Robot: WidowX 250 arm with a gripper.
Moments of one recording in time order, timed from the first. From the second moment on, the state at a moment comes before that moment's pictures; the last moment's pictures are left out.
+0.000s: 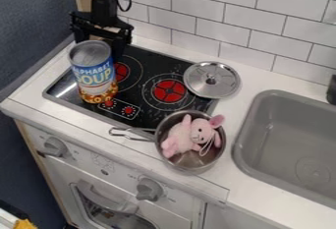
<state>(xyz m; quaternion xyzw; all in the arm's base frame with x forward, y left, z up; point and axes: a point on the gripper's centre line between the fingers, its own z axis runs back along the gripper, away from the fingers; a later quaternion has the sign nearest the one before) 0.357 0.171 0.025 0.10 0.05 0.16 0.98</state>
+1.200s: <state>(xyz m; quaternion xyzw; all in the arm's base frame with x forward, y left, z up) 0.373 0.163 0.099 0.07 -0.04 0.17 0.98</state>
